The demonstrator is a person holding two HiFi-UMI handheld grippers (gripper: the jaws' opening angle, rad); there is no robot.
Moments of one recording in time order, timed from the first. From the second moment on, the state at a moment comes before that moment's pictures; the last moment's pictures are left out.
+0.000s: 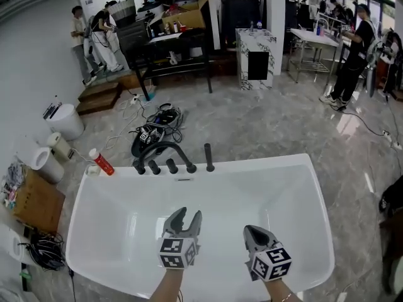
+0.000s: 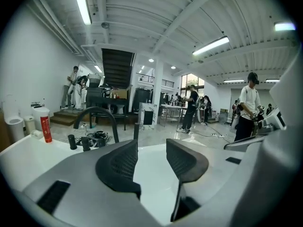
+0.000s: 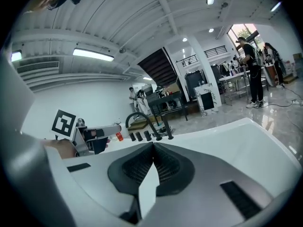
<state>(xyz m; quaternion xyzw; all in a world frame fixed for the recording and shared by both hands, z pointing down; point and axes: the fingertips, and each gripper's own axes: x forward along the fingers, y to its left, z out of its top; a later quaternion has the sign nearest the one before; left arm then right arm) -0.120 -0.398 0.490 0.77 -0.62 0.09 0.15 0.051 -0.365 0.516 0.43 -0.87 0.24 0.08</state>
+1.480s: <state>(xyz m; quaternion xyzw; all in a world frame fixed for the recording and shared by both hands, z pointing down) -0.160 -0.789 0.773 0.77 -0.60 0.15 0.16 -0.012 -0.613 0.781 0.47 -0.84 0.28 0.09</state>
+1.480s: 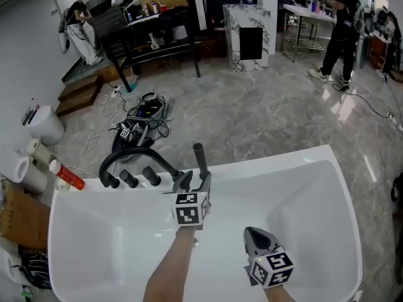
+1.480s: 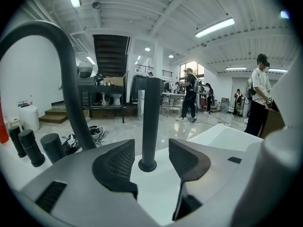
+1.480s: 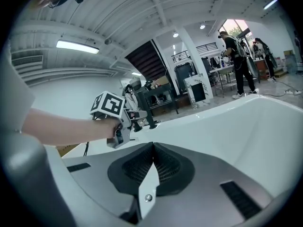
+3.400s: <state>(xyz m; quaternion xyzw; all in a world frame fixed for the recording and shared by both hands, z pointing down) -0.102 -0.723 0.487 0.79 -0.59 0.13 0.06 0.032 -0.546 0.557 0.48 -0.85 0.21 0.03</state>
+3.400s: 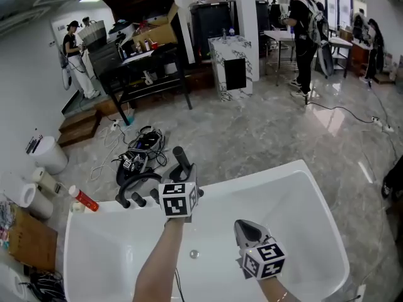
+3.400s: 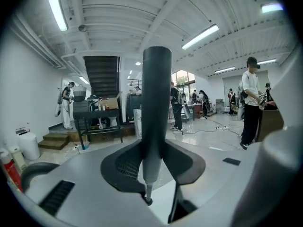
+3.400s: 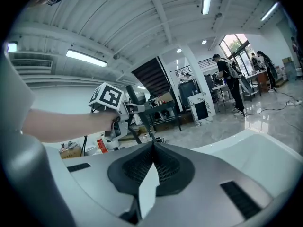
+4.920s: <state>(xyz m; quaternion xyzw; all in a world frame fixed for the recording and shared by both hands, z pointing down) -0.072 -0.421 0.170 0.81 -0.58 0.10 -0.06 0.020 -0.281 0.294 0.45 -0.89 0.10 -0.01</state>
